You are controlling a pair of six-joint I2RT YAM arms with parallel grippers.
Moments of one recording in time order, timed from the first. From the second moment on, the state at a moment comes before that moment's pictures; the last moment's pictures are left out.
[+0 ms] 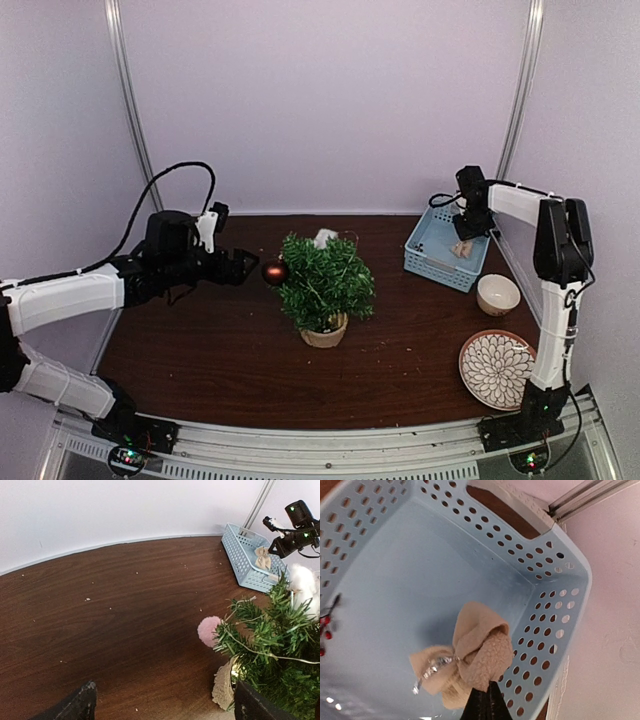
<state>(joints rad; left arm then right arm) -0.57 1.26 0.77 0.03 0.06 -0.23 0.10 2.16 1.79 -0.67 0.41 -0.10</state>
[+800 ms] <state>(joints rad) -0.60 1.02 0.80 -0.03 0.21 -0.04 0.36 1.38 1.52 -0.61 -0.45 -0.24</state>
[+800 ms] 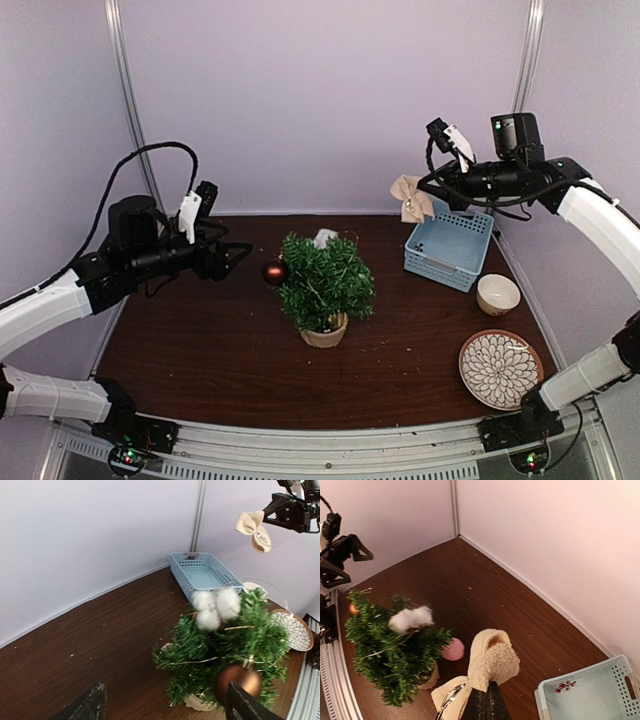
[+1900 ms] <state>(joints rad) -1.27 1.16 0.96 0.10 0.01 0.90 0.91 1.25 1.45 -0.66 -0.71 -0.17</state>
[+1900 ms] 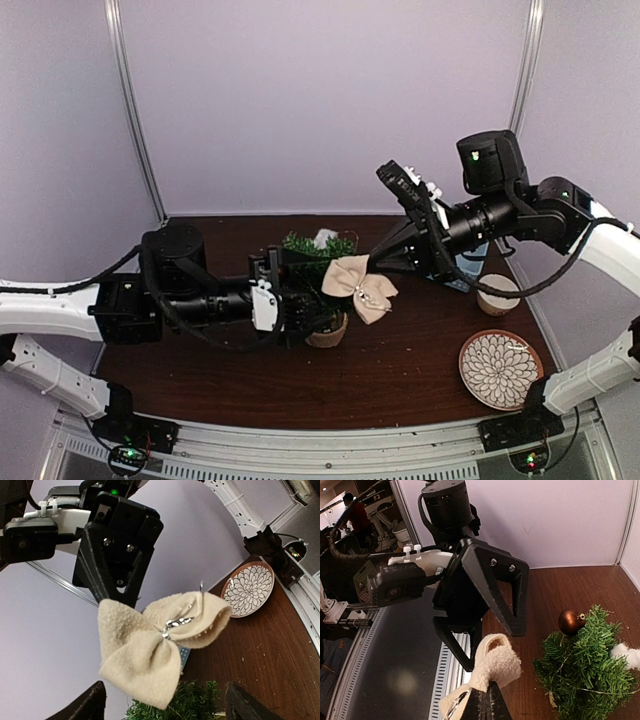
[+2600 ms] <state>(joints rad) -1.38 1.18 0.88 0.34 -0.17 1.19 0.93 1.28 1.45 -0.66 -0.75 -0.15</state>
